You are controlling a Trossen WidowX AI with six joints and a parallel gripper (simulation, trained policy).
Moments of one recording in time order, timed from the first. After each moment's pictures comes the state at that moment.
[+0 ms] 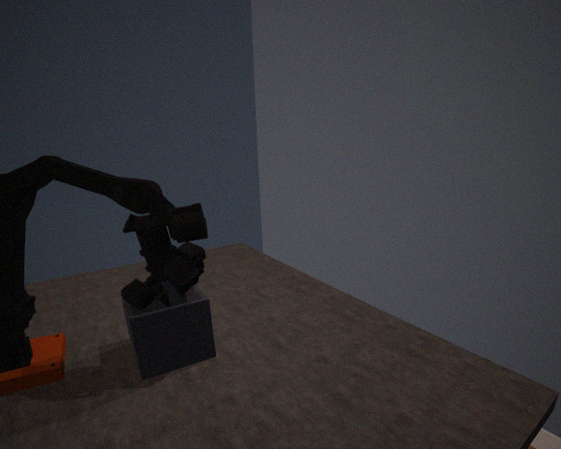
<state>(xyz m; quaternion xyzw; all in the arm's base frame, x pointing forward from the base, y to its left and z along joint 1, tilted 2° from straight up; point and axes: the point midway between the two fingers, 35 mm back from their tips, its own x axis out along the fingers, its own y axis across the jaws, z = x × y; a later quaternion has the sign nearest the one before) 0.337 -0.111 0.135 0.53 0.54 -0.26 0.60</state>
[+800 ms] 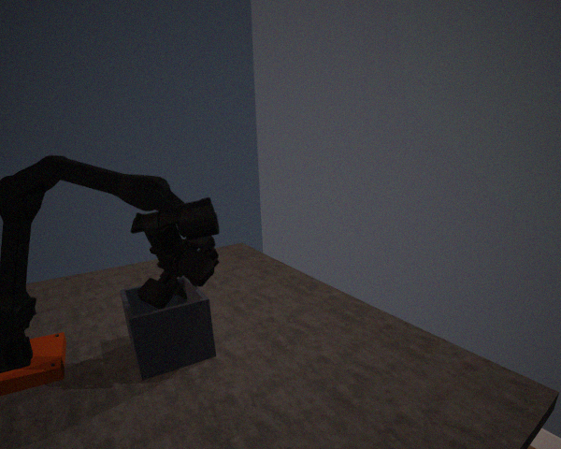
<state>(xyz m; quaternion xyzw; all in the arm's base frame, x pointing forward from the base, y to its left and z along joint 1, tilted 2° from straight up) 0.364 -0.128 0.155 0.55 0.52 -0.18 0.63</state>
